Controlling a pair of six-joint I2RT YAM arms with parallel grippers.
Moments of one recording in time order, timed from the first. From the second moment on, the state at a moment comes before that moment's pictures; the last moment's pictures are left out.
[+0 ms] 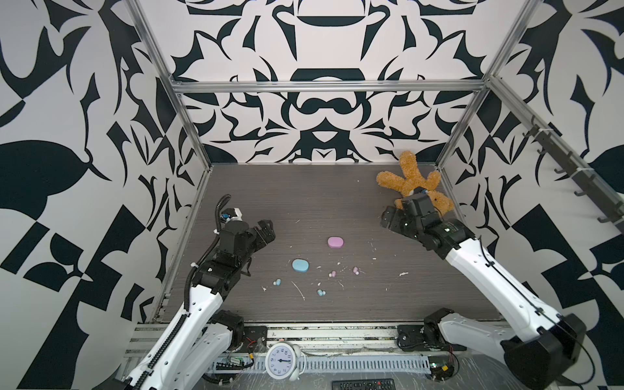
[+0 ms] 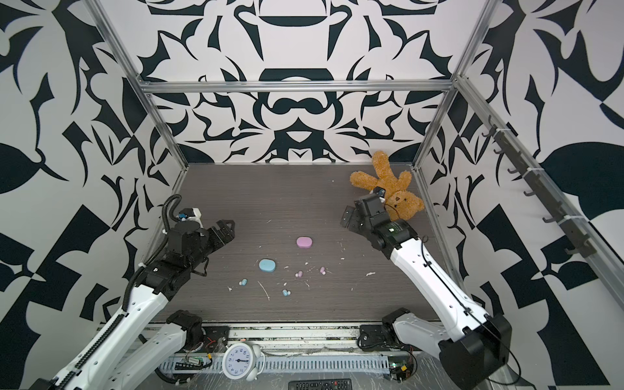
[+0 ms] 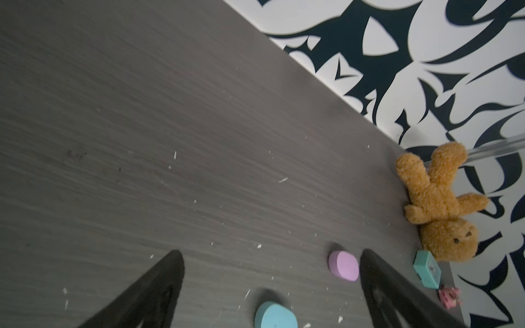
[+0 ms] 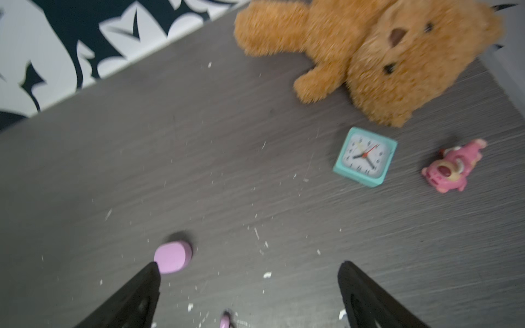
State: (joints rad) left arm -0.35 0.77 0.63 -0.47 -0.07 -0.74; right arm 0.51 1.18 1.07 -0.83 0.22 0.73
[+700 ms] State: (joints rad) left arm -0.43 0.86 0.60 -0.53 -0.04 -0.70; right arm 0.78 1.86 1.56 -1.07 0.13 0.77
